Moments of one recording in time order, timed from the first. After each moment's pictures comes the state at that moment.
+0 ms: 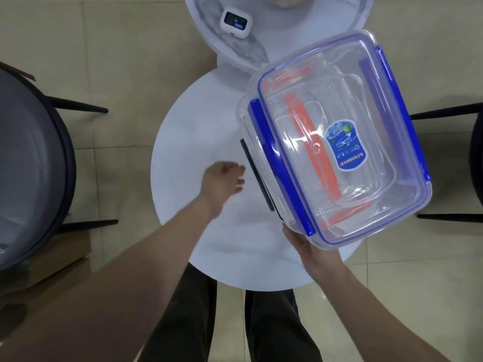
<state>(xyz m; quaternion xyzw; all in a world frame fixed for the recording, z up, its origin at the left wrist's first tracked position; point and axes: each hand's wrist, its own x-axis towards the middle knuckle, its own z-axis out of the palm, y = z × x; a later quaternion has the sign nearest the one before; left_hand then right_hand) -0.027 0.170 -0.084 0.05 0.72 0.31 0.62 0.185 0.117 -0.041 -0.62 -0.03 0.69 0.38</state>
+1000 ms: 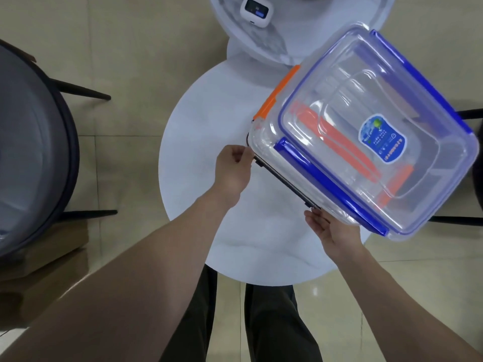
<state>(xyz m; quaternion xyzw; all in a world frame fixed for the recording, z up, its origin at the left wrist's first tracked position) -0.026 0.174 -0.103 0.11 0.75 0.34 0.55 0.198 0.136 -0.058 -0.73 -0.06 0.61 0.32</state>
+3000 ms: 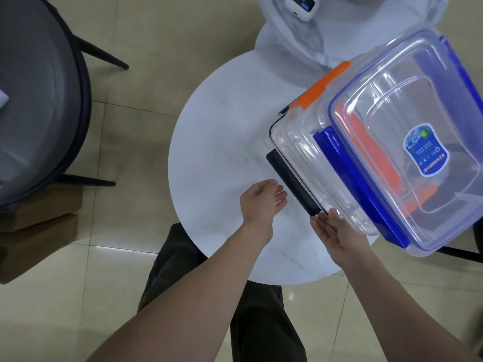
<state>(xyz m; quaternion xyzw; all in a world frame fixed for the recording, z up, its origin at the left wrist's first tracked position) 0.035 0.120 -0.062 -0.24 0.62 0.44 0.60 0.207 0.148 -0.061 -0.75 -0.03 0.62 0.23</state>
